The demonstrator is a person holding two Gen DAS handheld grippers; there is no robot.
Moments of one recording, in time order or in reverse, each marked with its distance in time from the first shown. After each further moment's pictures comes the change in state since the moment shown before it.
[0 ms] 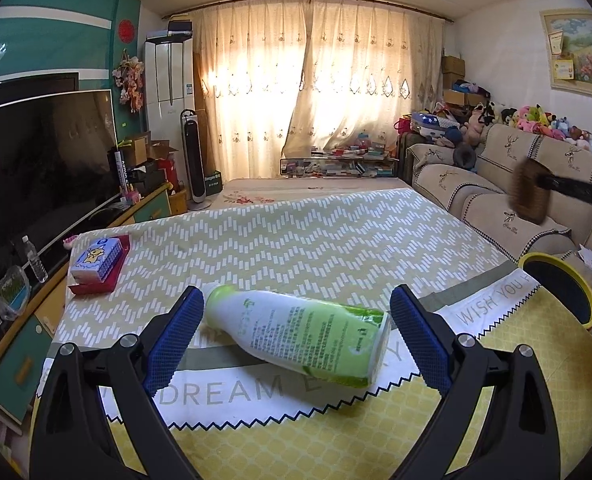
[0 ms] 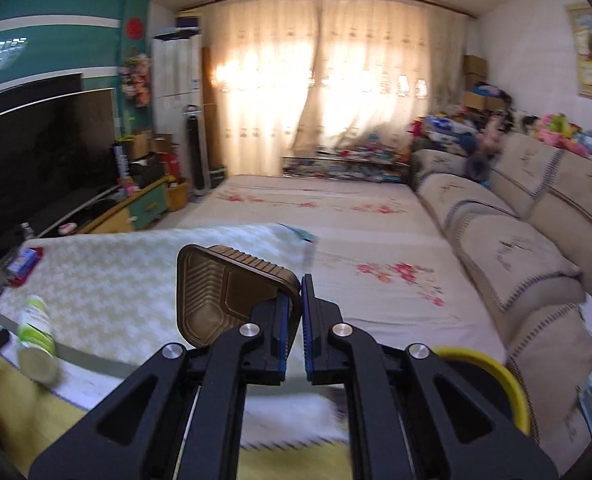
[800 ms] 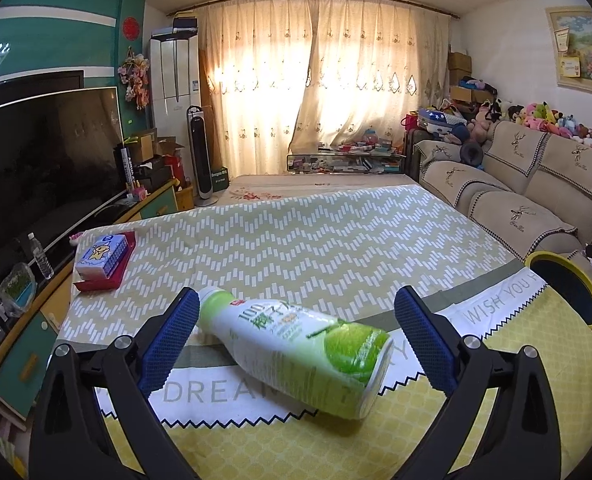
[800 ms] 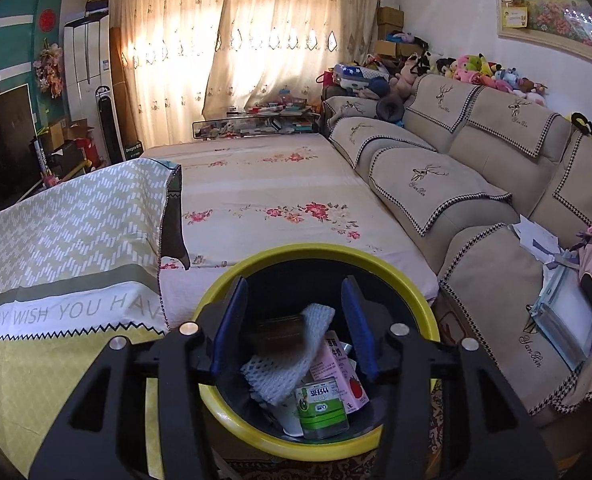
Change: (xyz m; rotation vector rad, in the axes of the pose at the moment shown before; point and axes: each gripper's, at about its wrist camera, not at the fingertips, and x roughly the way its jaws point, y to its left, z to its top) left arm 0.003 0.001 0.001 -0.012 0.027 0.029; right arm -0.013 -0.106 -0.084 0.133 0.137 -0.223
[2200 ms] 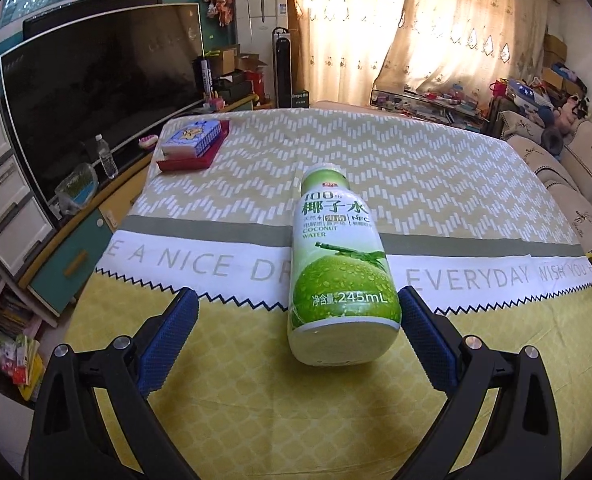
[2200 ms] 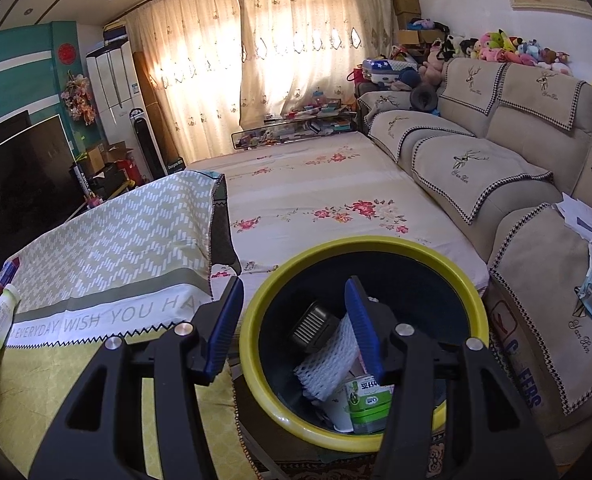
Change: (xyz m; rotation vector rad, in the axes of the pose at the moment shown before) left arm -0.008 0.042 -0.045 -0.215 0.280 0.244; right arm -0.011 -0.006 -0.006 0.084 -0.012 0.201
